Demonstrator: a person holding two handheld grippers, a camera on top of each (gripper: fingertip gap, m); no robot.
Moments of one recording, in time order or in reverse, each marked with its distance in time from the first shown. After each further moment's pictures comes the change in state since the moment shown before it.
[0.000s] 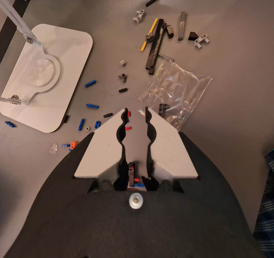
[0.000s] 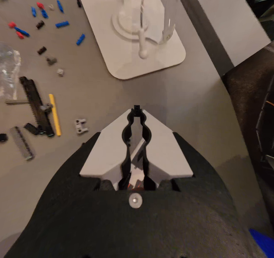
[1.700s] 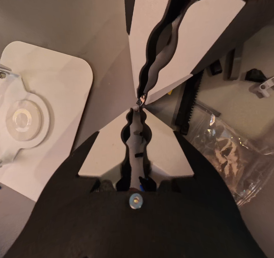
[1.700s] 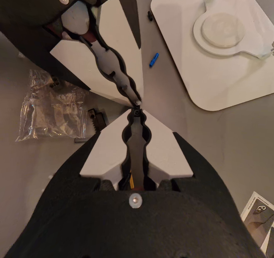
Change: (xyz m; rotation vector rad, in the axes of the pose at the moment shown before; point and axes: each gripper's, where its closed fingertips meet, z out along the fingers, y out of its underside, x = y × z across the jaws) left arm -0.031 -0.044 0.118 -0.128 -0.005 0.019; right arm -0.124 -0.024 0.069 0.020 -0.169 0.053
